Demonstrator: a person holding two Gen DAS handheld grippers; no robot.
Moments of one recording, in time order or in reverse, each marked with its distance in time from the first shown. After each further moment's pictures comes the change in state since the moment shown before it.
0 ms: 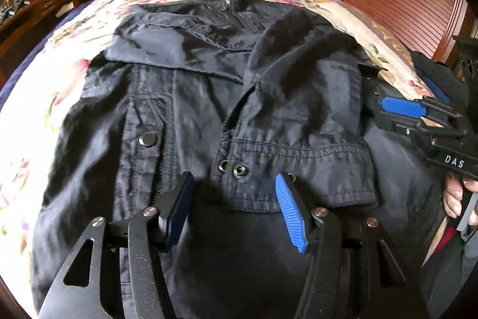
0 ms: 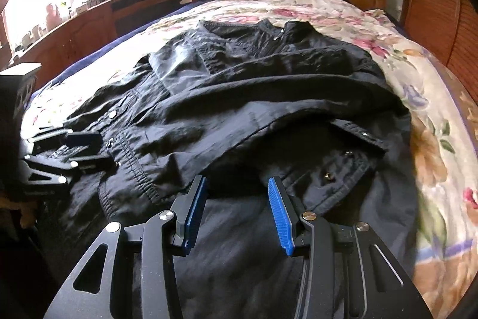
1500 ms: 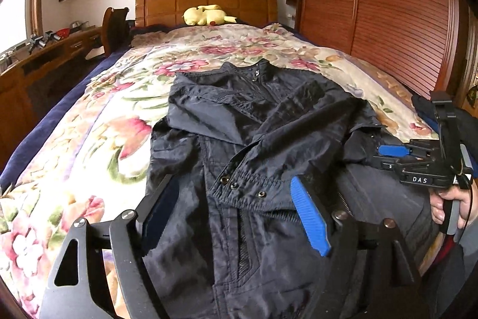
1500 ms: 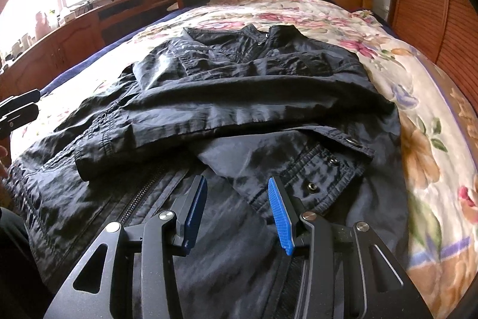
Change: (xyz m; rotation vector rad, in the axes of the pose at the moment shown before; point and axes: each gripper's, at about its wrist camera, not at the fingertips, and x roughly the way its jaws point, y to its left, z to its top) left arm -0.087 0.046 0.009 0.013 -0.286 0.099; right arm 0.008 -0.001 0.005 0.029 -0.020 -0.046
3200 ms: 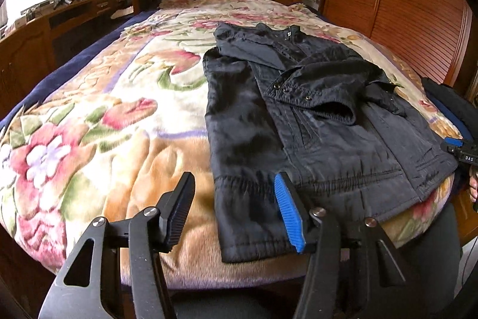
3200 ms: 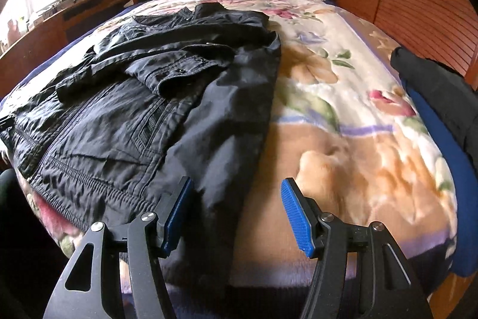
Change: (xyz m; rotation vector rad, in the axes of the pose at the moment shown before) left arm -0.046 0.058 -0.104 -0.108 0.118 0.041; right arm -0.117 -0.067 -0.120 0.111 0.054 -0.171
